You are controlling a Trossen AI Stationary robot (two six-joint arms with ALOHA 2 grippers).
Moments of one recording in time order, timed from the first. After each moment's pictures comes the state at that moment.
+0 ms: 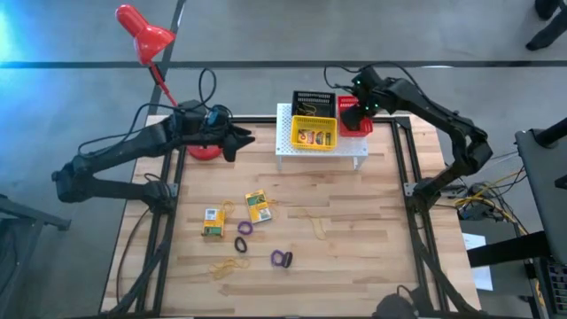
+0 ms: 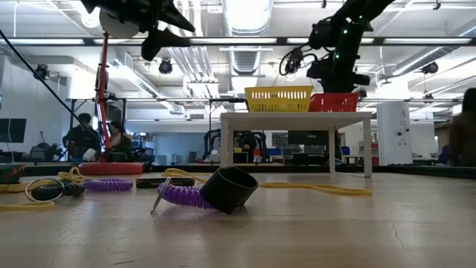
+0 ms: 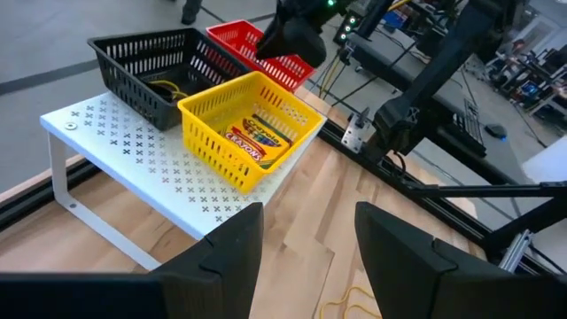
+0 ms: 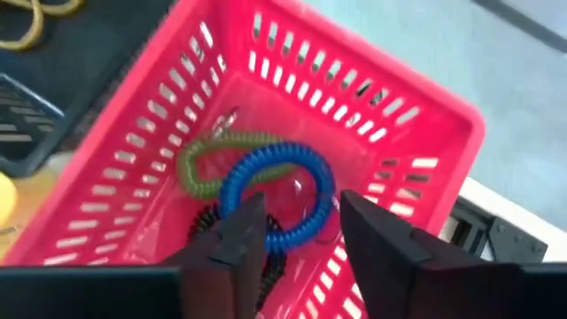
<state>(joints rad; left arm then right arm) 0.47 1.06 0.96 -0.28 0.23 -0.38 -0.82 1.53 1.38 -0.97 0.16 0.20</state>
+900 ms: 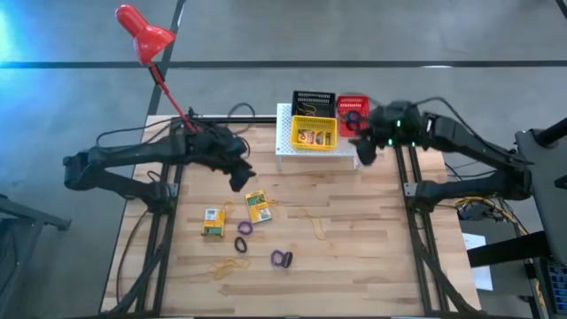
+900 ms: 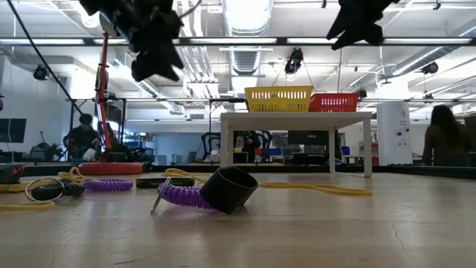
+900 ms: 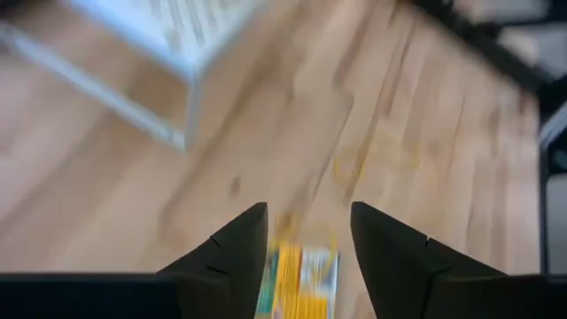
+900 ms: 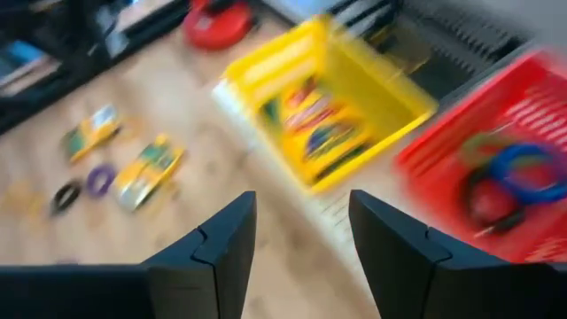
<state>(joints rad) 0.26 1.19 0.96 -0.57 0.15 -0.36 -0.37 1.01 1.17 -0.83 0.05 0.33</state>
